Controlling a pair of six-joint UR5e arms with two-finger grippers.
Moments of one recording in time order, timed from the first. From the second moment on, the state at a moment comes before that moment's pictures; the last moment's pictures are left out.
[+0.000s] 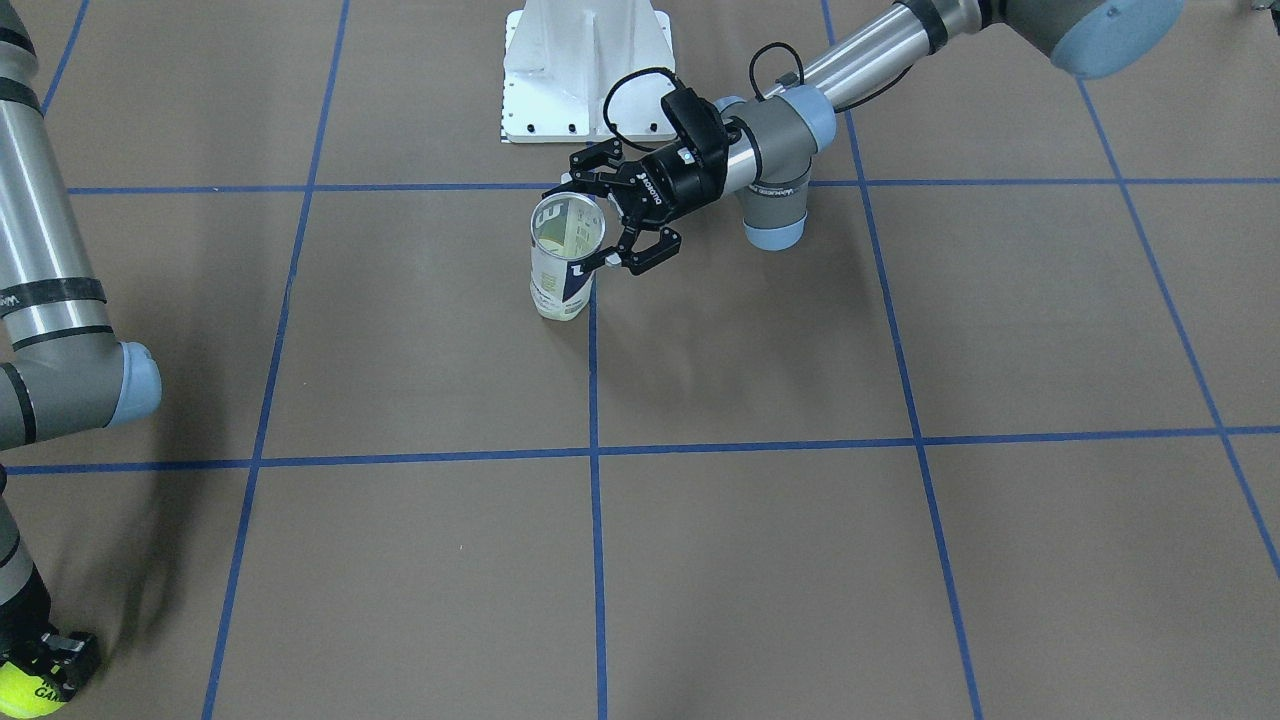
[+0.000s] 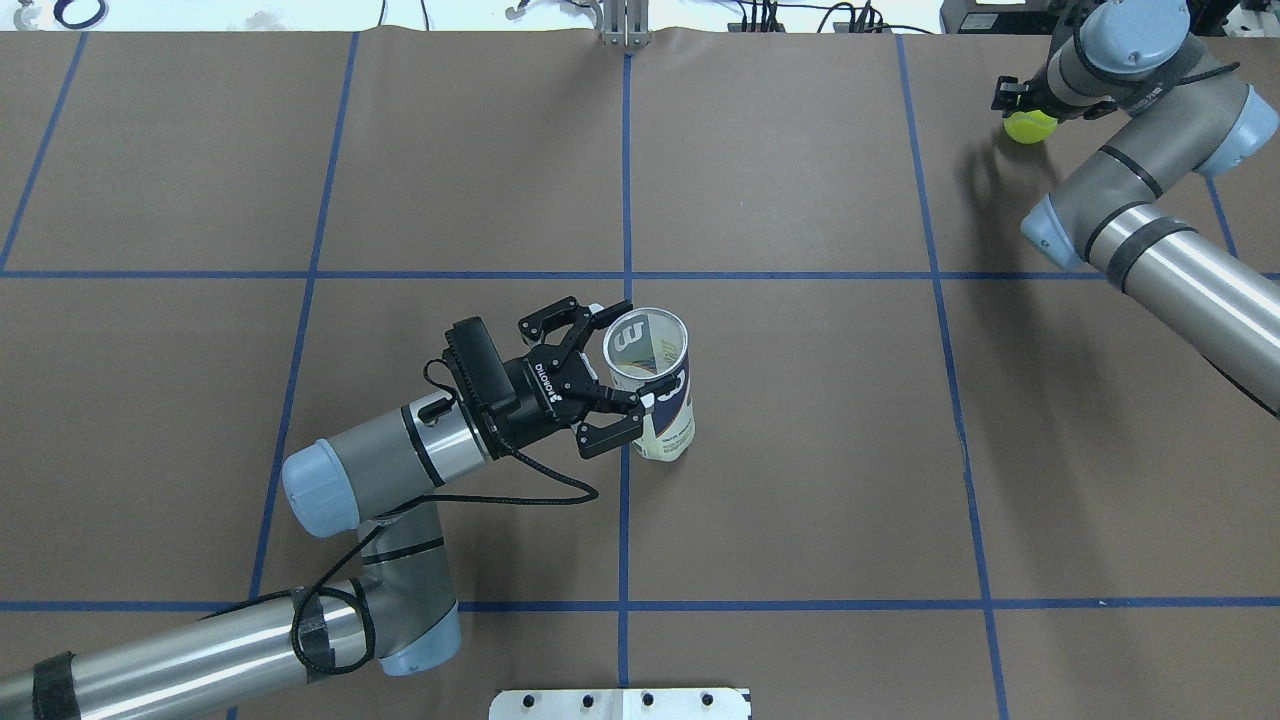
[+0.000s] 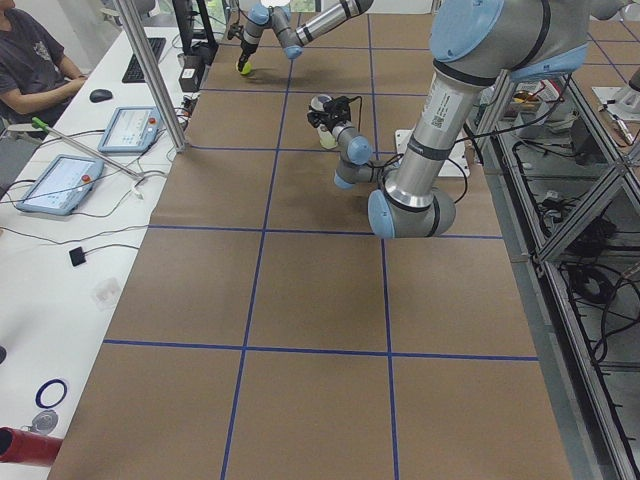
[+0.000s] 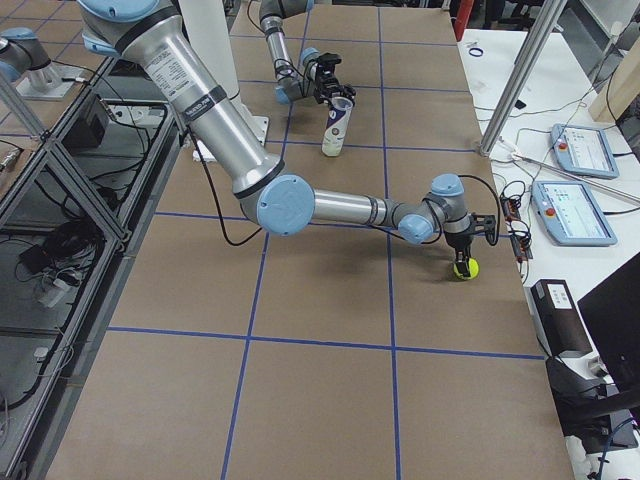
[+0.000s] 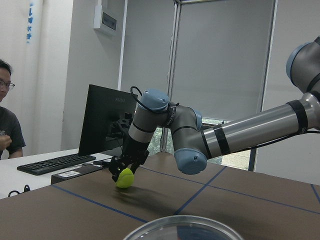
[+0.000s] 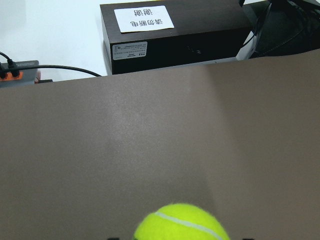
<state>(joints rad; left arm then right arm) -0.34 -2.22 -1.21 -3.52 -1.36 -0.34 1.08 -0.88 0.76 -0.81 1.75 0.96</state>
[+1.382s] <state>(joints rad) -0.31 -2.23 -1.21 -3.52 -1.36 -0.34 0.98 -0.99 1.86 -1.60 2.17 1.45</state>
